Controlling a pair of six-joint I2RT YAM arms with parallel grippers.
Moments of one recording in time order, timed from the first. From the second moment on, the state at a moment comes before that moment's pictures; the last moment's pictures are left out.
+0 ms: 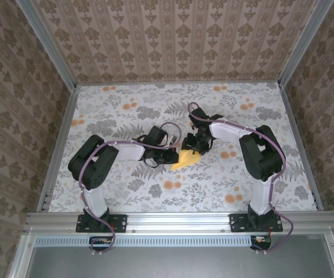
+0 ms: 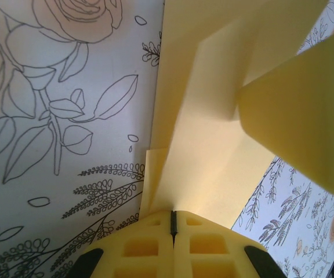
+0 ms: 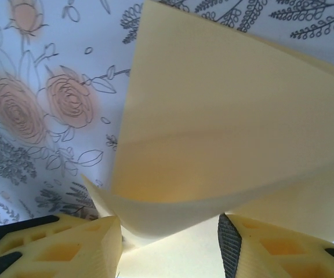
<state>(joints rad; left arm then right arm) -0.71 1.84 0.90 -0.05 0.52 -0.57 0.47 1.93 1.28 -0.69 -0.31 0.70</state>
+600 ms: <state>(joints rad) -0.71 1.84 0.90 -0.05 0.52 -0.57 0.47 1.99 1.33 -0.75 -0.28 0.67</state>
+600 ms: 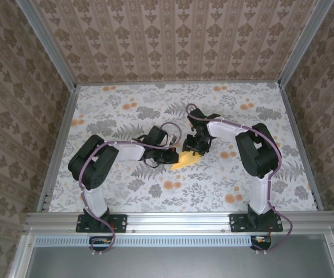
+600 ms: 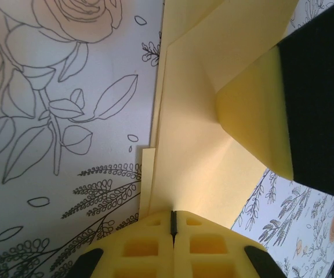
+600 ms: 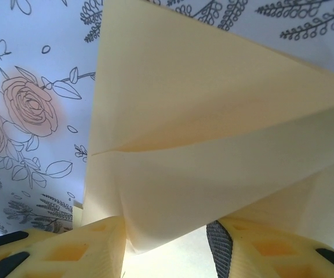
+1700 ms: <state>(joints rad) -0.69 1.82 0.88 0.02 0.58 -0.68 0.49 2.02 1.37 -0.80 -0.22 0.67</state>
